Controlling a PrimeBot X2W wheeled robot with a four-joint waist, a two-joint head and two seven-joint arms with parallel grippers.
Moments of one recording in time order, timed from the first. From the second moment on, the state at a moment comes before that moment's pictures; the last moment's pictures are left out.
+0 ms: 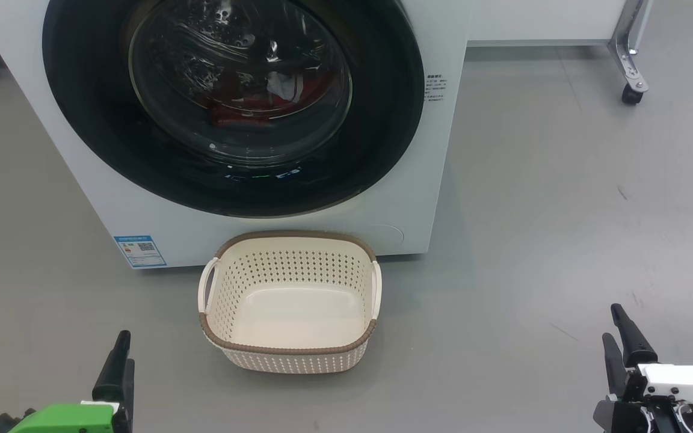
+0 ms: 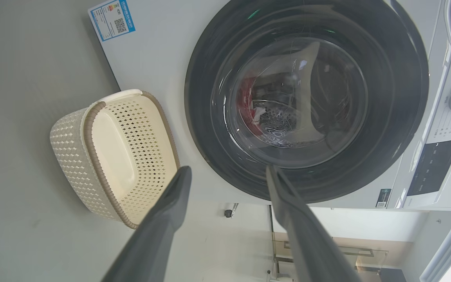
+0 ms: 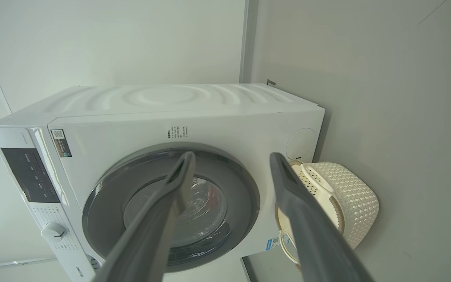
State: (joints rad) left arm 0.00 0.01 0.06 0.32 -1.60 -0.12 0.09; right arm 0.01 -0.01 -0.14 0.32 1.60 0.12 0.10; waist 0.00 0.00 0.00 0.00
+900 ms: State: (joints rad) left arm -0.04 0.03 -0.03 0.27 -1.51 -0.12 0.00; right arm 0.01 -0.06 -0.12 0.27 1.45 0.12 0.01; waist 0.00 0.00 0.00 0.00
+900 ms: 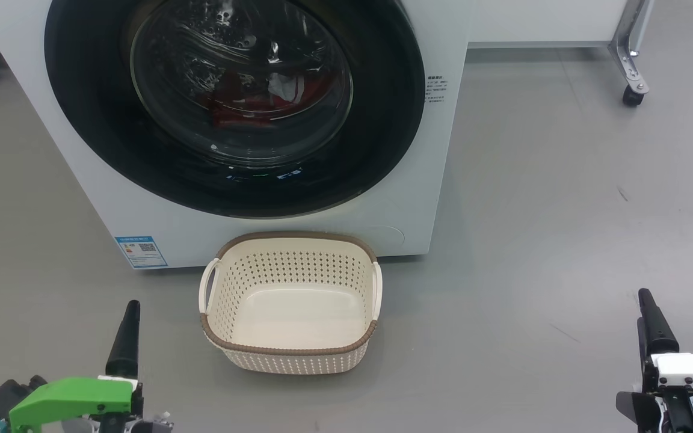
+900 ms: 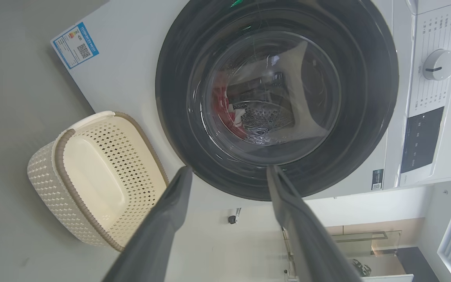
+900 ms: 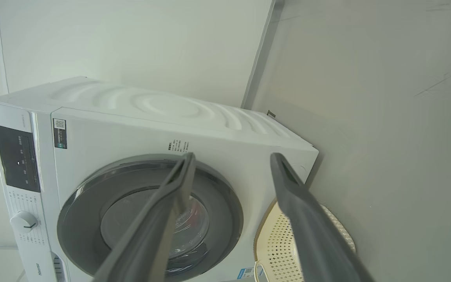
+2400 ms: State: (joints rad) left arm -0.10 0.12 -0.20 0.25 -0.66 -0.03 -0.17; right arm 0.00 -0.22 0.10 0.24 0.71 0.03 -0.17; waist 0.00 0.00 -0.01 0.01
